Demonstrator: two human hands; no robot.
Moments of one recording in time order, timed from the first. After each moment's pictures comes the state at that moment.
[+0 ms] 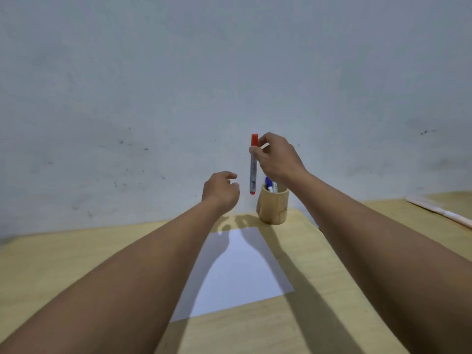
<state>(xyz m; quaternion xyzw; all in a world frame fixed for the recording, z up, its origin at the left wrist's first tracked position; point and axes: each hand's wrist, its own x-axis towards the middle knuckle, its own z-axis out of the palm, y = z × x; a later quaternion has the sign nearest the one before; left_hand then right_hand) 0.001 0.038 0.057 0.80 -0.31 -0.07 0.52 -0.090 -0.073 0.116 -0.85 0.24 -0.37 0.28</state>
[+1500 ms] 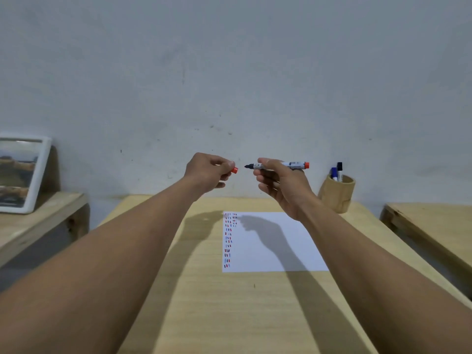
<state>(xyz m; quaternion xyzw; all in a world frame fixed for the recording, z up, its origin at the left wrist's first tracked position) 0.068 0.243 0.073 0.75 -0.27 -0.07 0.60 -0.060 0.092 0.063 -0.58 0.12 -0.25 0.77</state>
